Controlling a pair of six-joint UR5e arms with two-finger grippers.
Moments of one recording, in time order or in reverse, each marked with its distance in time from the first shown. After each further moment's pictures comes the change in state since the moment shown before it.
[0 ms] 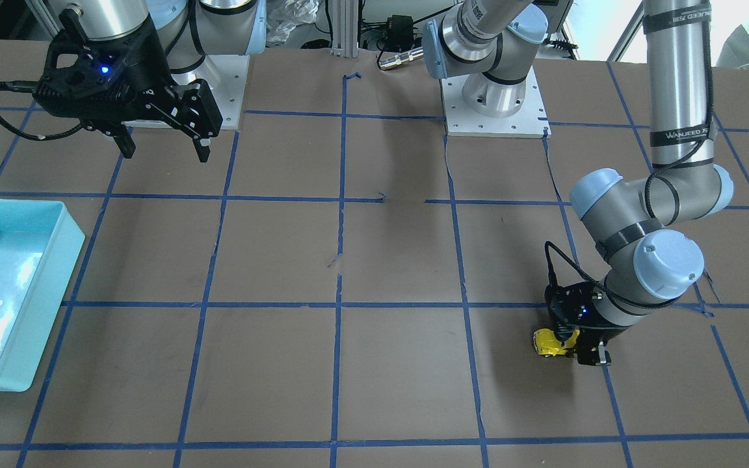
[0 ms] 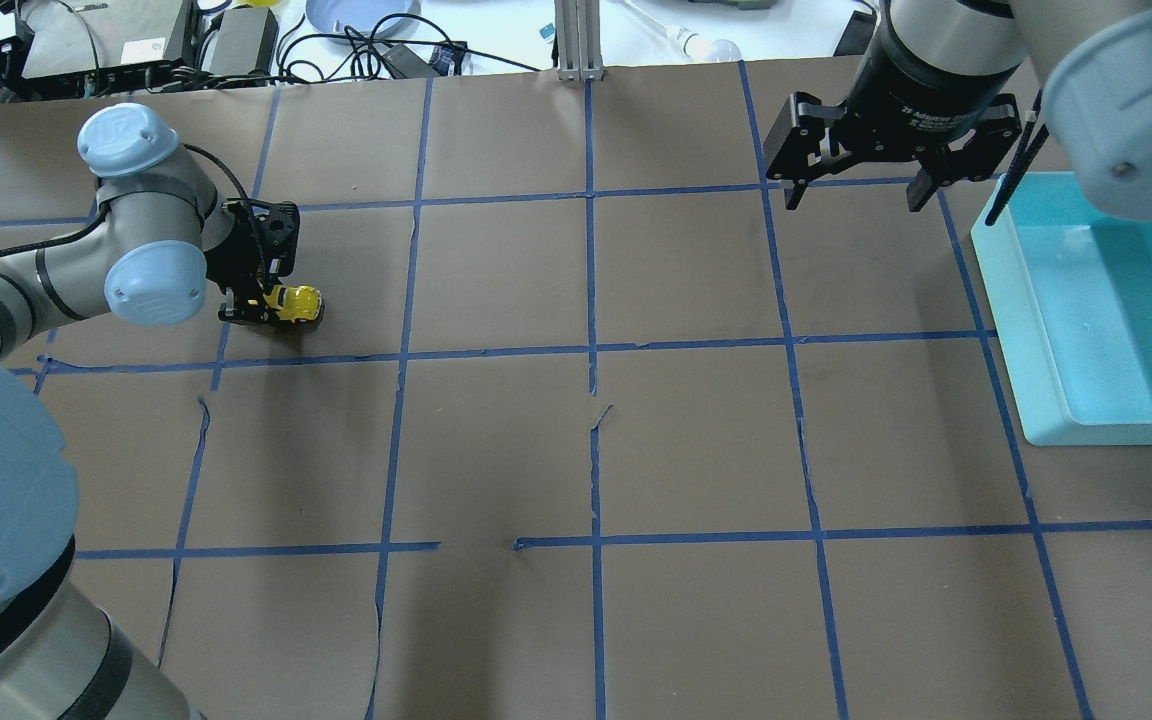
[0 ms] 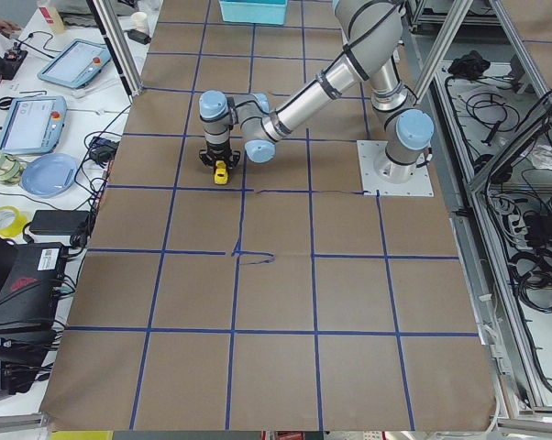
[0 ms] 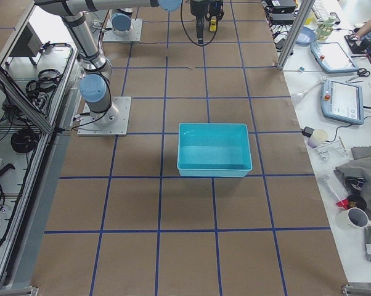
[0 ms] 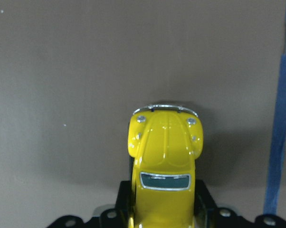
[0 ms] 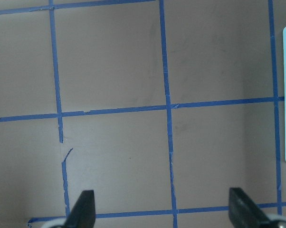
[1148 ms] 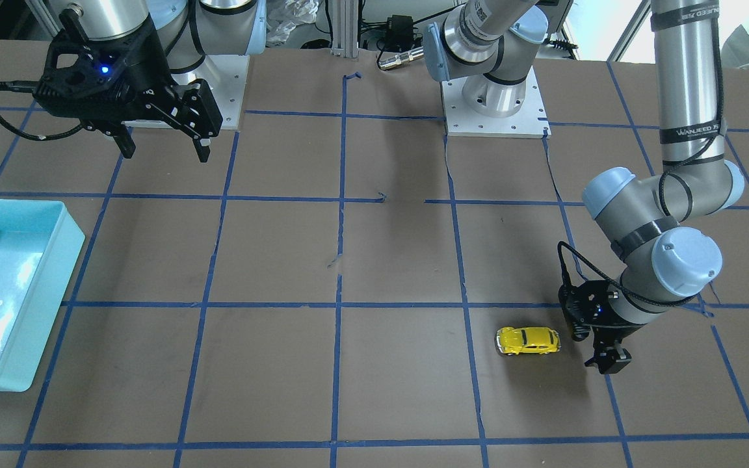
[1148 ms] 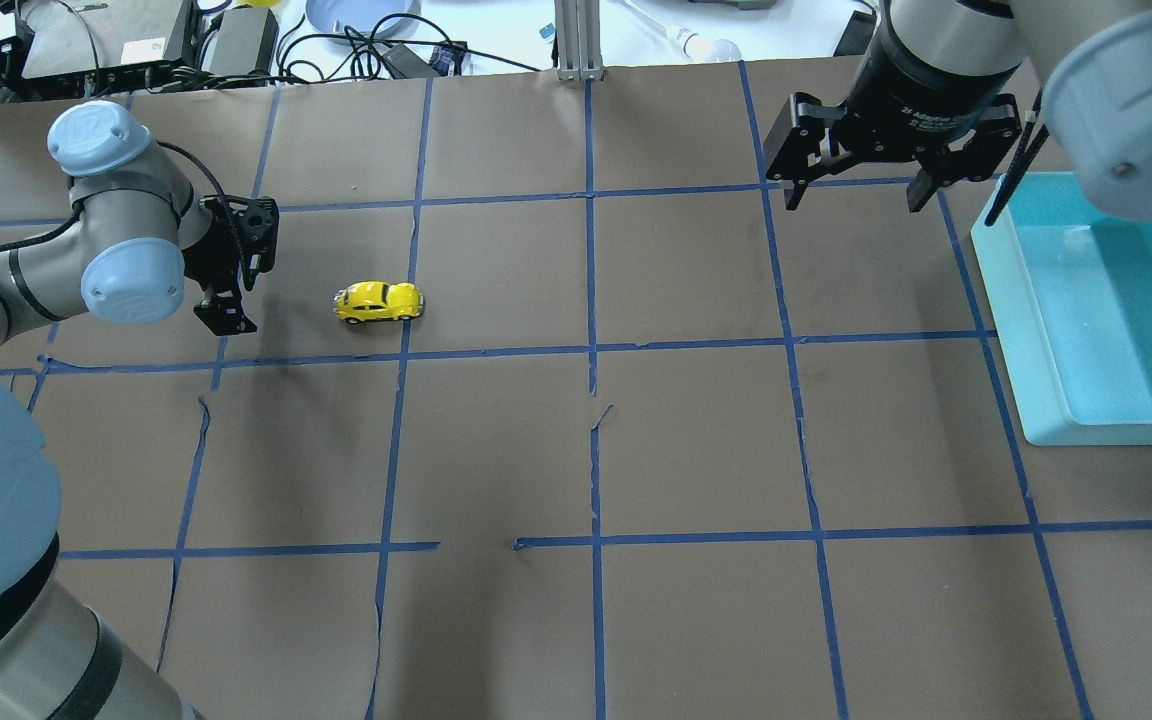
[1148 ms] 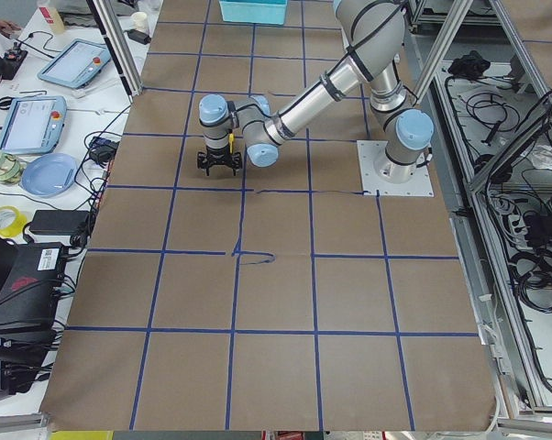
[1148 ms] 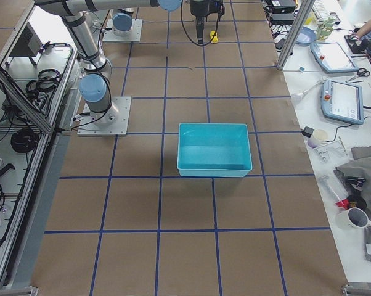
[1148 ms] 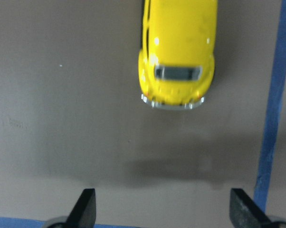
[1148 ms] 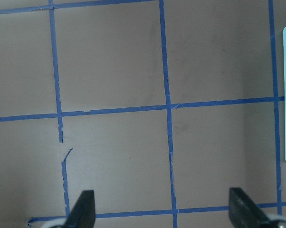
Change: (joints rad) left arm 0.015 0.025 0.003 -0.010 -0.013 -0.027; right arm 0.000 0.000 0.000 0.000 0.000 0.000
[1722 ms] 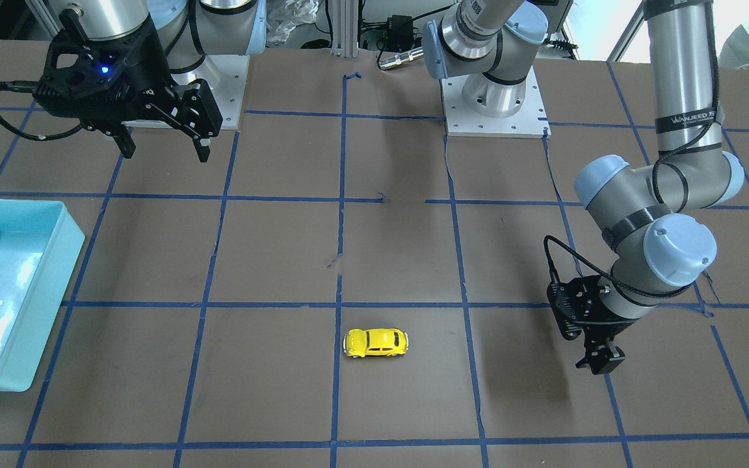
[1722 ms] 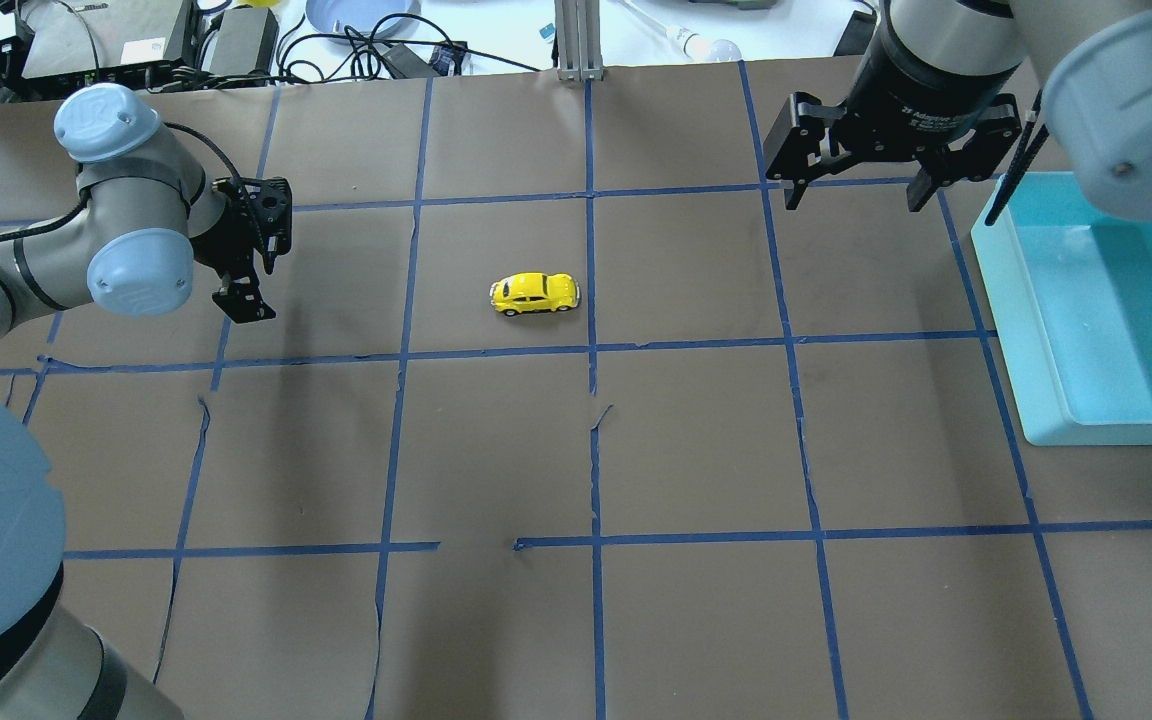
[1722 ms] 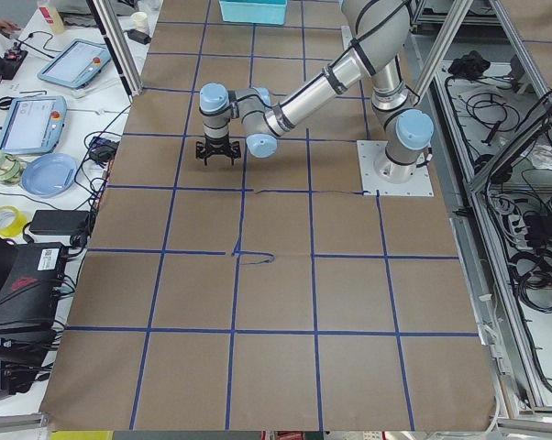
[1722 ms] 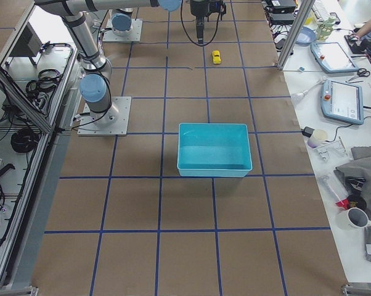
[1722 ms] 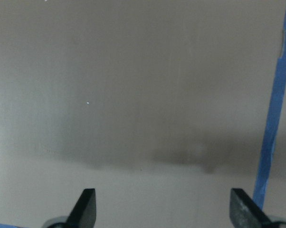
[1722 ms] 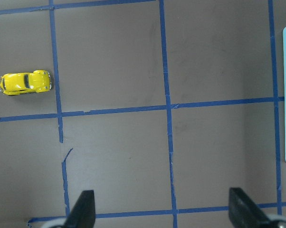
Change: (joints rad) left arm -0.032 0.029 0.003 -0.011 -0.030 -0.074; right arm 0.000 0.000 0.000 0.000 0.000 0.000
